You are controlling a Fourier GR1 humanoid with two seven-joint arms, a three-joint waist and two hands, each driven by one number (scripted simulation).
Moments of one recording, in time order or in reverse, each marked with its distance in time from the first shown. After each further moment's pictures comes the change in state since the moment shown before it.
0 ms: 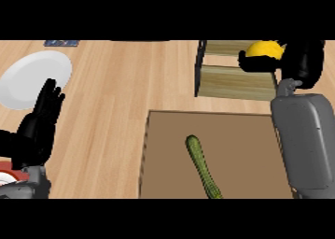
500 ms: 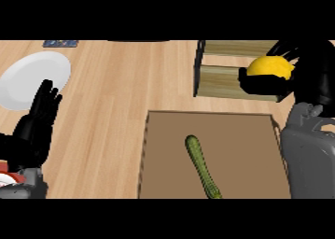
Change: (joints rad) left arm 0.015 0.017 -0.003 -0.017 0.017 0.011 0.003; right arm 0.110 0.034 0.103 -0.388 0.027 0.268 0.221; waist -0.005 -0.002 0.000
